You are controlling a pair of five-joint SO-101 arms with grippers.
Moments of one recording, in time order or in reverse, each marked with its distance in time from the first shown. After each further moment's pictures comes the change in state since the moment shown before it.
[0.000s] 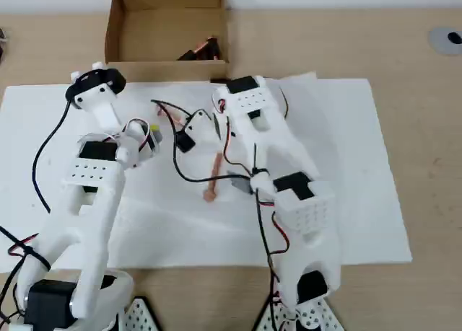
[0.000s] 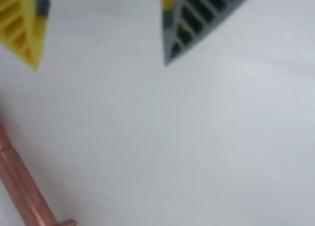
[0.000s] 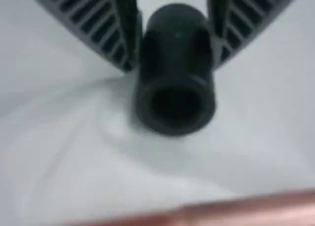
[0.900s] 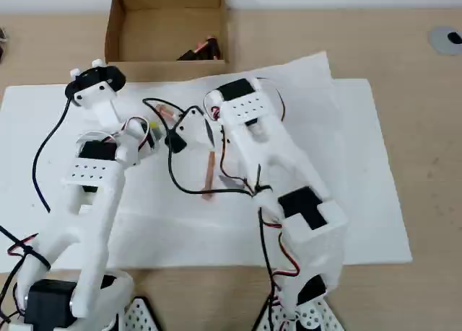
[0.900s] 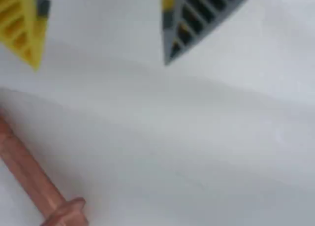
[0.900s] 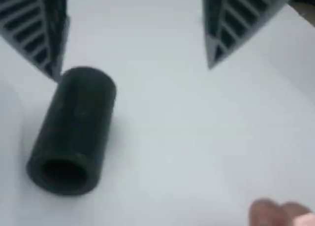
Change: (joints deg) left arm -0.1 0.2 0.1 -2.2 -1.0; right arm -4.4 -12.9 9.6 -1.2 -6.1
